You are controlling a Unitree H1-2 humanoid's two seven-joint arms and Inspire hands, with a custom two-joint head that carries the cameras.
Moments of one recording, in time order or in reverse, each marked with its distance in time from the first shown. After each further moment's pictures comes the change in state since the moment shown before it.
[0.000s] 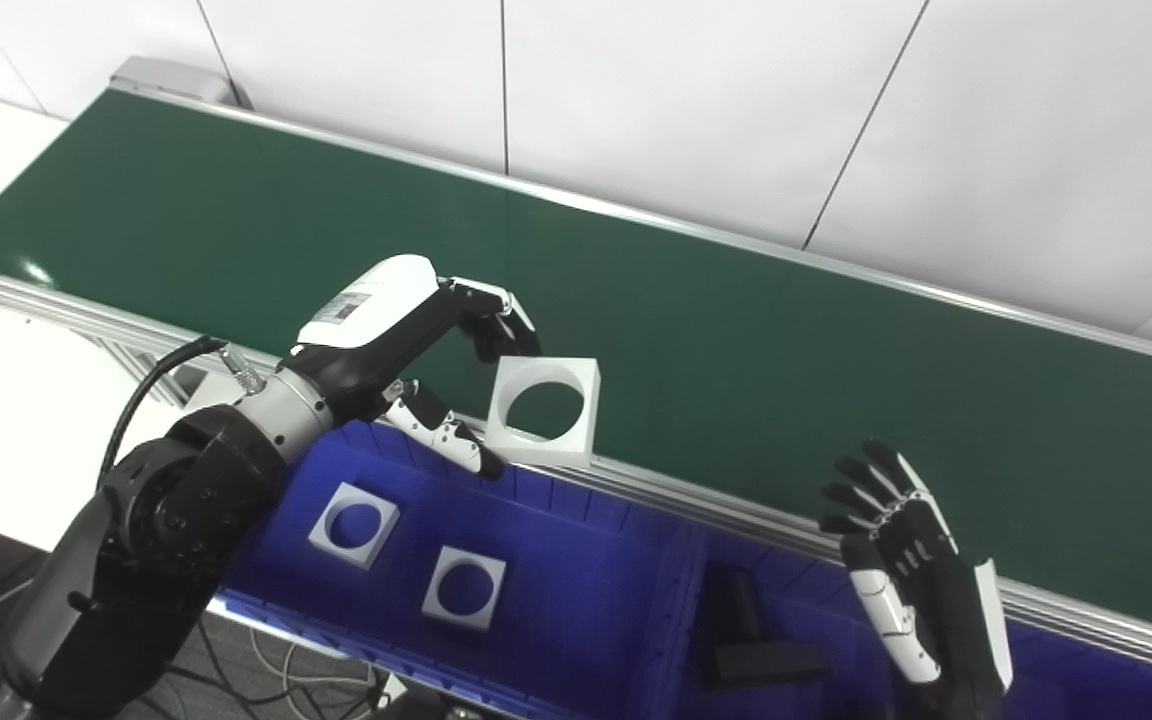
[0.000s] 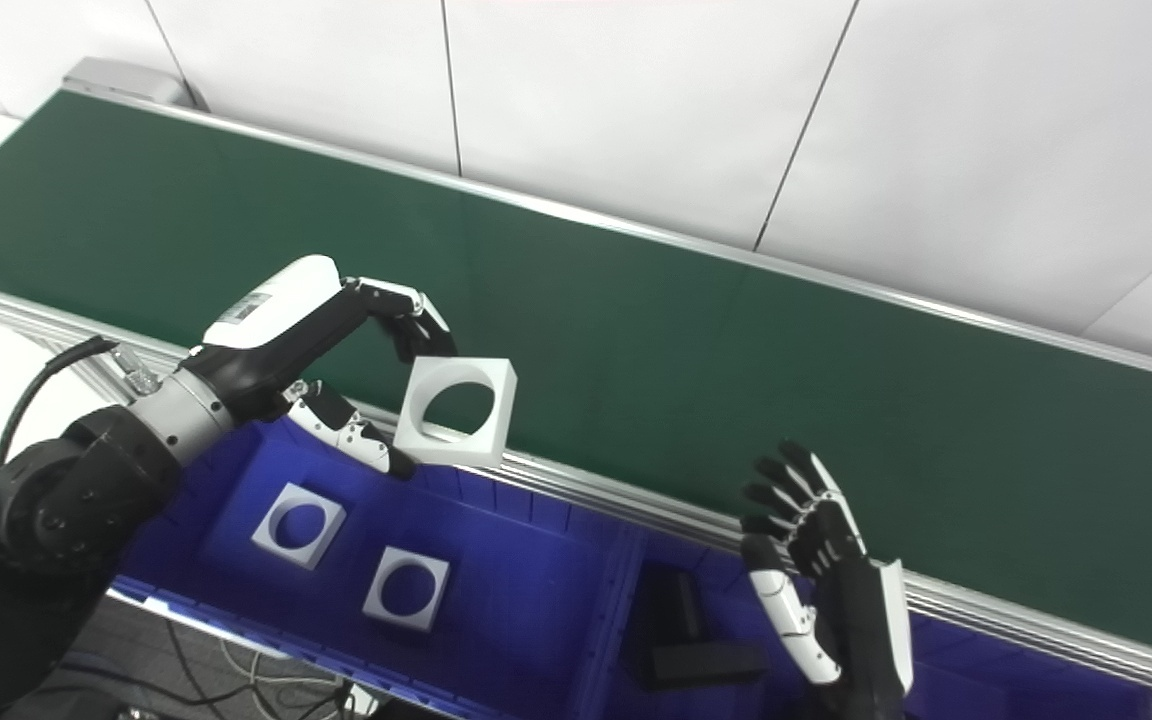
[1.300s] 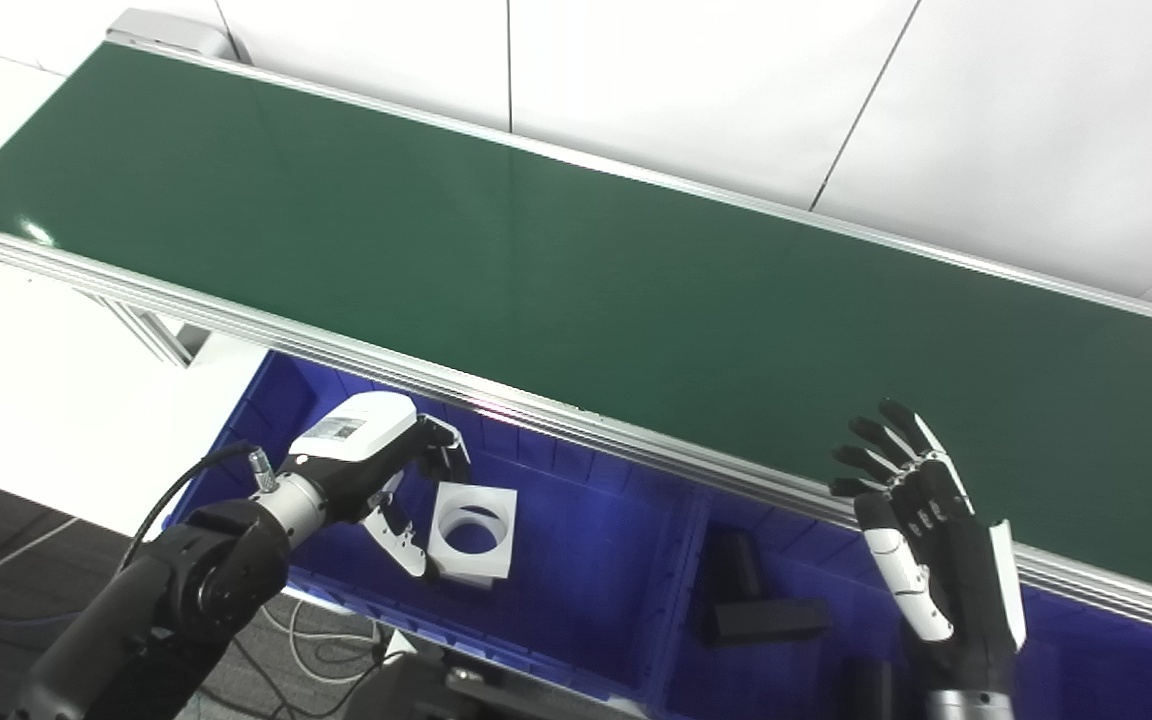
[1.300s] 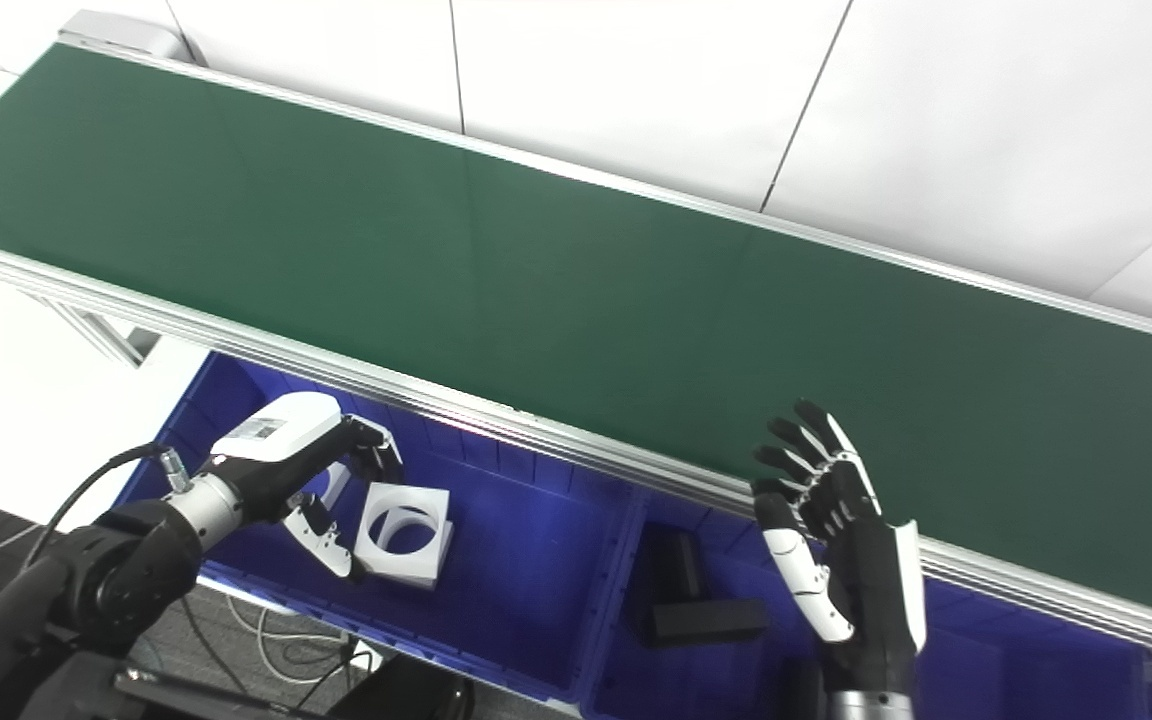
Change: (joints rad) left arm 0.171 -0.008 -0.145 0.345 0.263 -0.137 0.144; right arm 0.000 -0.003 -0.016 -0.021 0.016 0.020 0.010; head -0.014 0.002
